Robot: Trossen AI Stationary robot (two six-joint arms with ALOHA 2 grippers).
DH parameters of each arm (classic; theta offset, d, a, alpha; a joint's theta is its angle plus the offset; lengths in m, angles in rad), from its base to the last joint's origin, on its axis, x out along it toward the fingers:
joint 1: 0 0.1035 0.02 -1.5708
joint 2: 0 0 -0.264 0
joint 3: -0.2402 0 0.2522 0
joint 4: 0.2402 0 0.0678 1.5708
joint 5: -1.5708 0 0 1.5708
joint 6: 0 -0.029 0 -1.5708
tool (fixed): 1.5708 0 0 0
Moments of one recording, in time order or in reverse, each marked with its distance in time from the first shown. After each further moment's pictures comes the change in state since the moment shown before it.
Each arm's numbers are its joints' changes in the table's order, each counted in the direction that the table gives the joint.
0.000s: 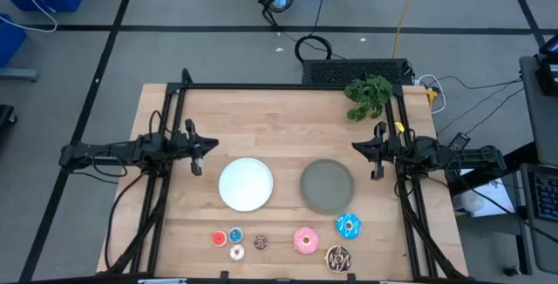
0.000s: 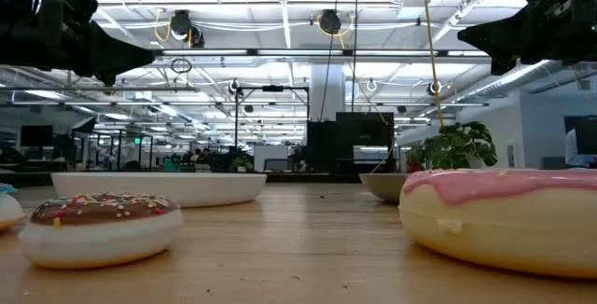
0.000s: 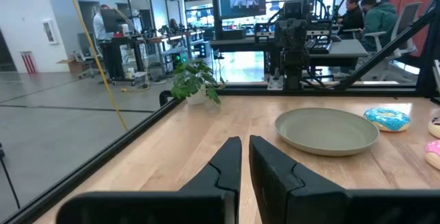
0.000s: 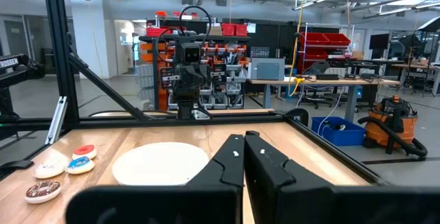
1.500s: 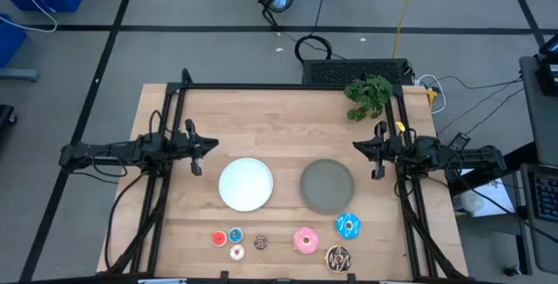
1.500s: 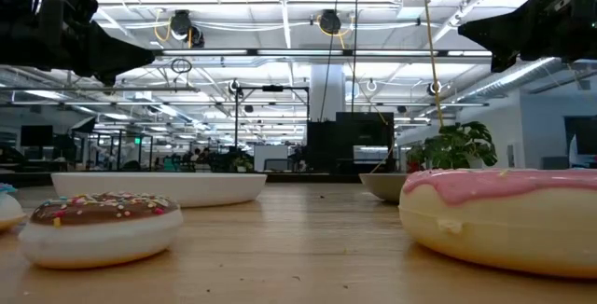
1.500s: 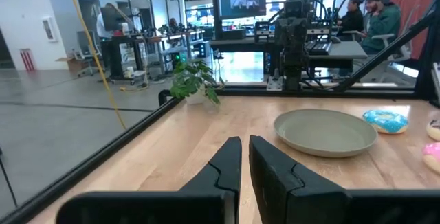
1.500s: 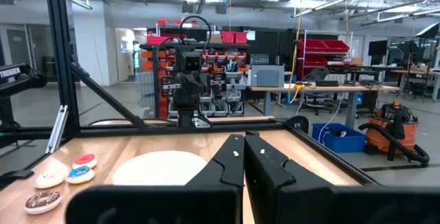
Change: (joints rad) left arm 0.000 0.000 0.000 0.000 0.000 0.018; right arm 0.000 0.000 0.000 -0.031 0.001 0.000
